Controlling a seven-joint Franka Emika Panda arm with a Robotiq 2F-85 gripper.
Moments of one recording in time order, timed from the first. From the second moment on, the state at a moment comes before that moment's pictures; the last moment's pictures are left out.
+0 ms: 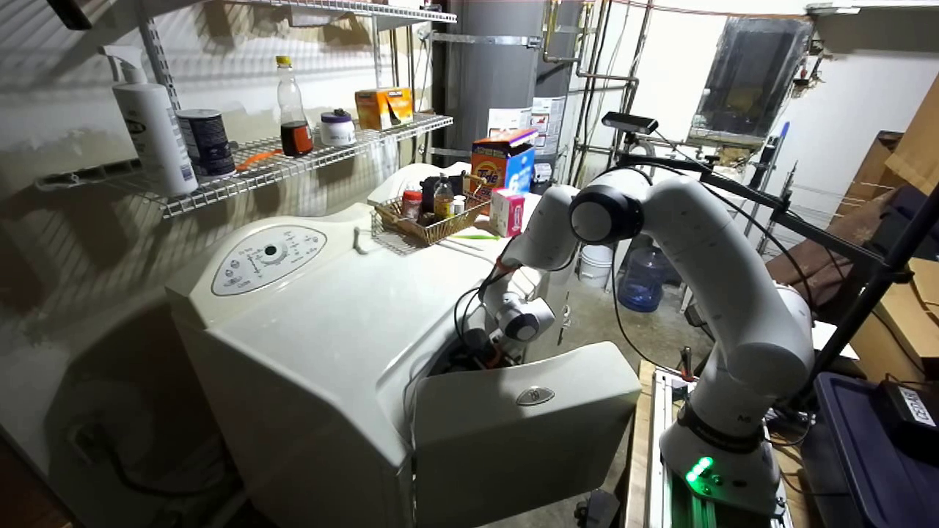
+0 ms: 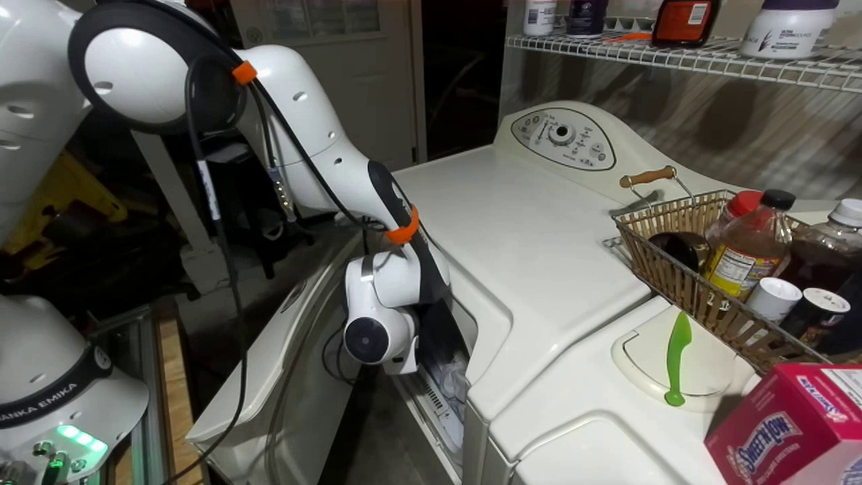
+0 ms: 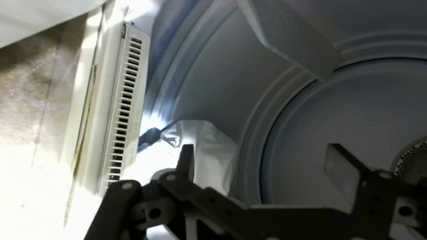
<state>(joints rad) -0.20 0.86 -0.05 -2.04 1.96 2.40 -0.75</state>
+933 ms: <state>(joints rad) -0.04 0.74 -0.23 -2.13 1.44 2.61 -0.40</state>
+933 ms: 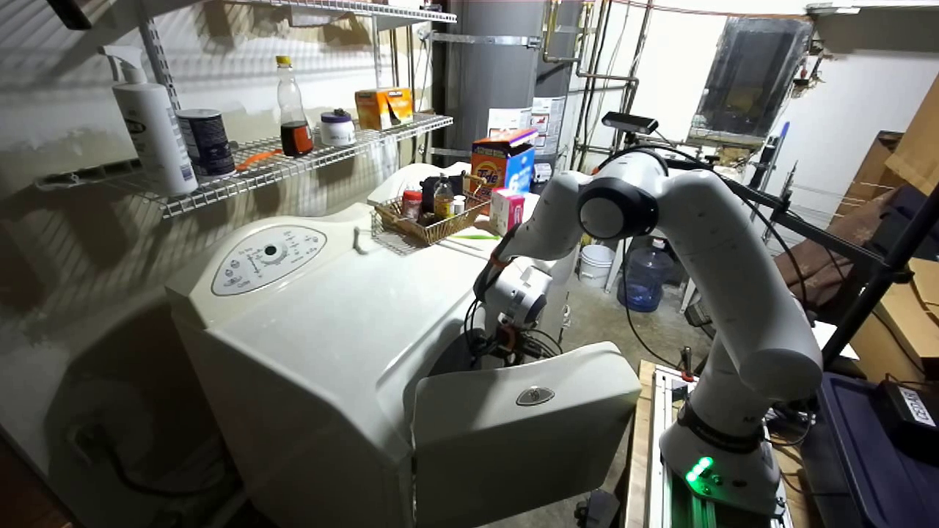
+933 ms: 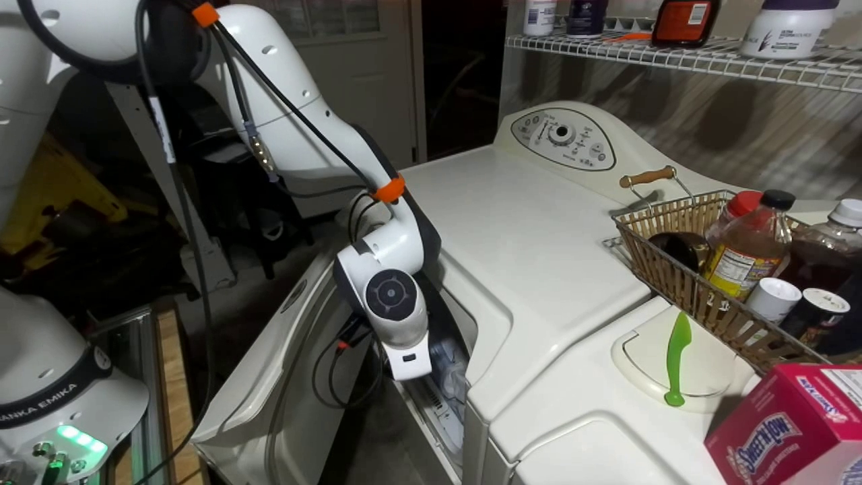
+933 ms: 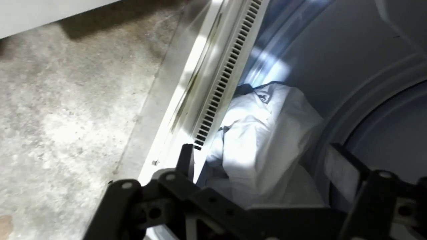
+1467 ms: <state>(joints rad) 0.21 0.58 -0.42 -2.37 0.92 2.90 0.11</state>
